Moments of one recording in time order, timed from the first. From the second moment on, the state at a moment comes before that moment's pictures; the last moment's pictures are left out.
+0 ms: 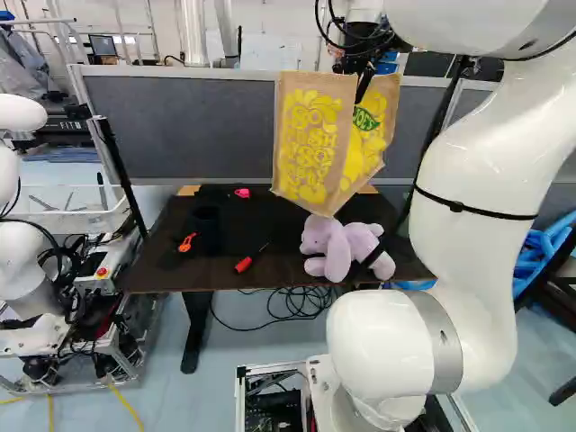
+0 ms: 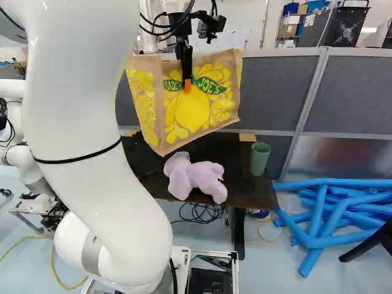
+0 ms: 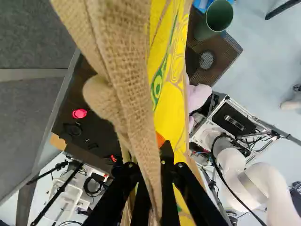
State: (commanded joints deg) arm -6.9 -10.8 -95.1 0.4 -83.6 54.3
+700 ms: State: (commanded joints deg) arm -8.1 -15.6 -101.0 0.4 -83.6 75.4
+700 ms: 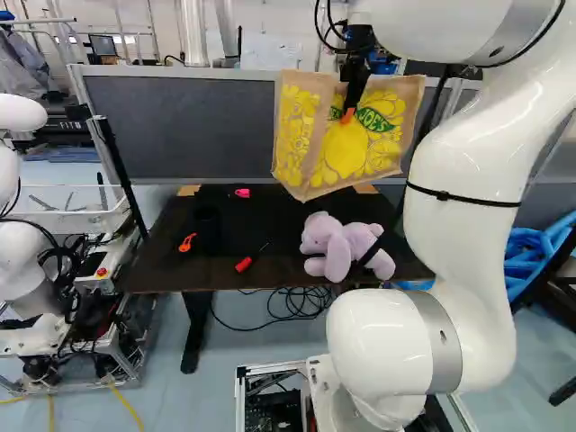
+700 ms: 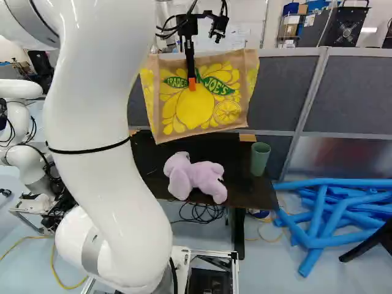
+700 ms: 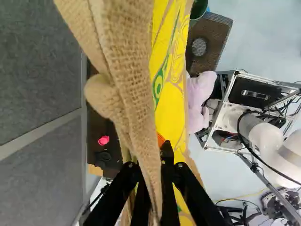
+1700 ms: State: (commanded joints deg) arm -7.3 -20.4 -107.0 0.4 -83.6 91.0
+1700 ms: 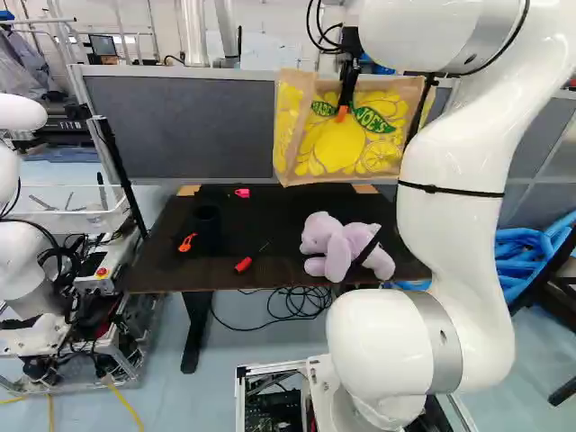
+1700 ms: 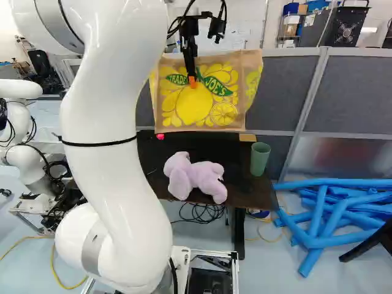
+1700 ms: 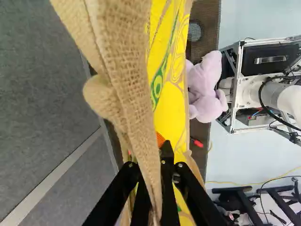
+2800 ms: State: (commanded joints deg) arm -5.6 -35.9 -119.9 0.4 -83.0 91.0
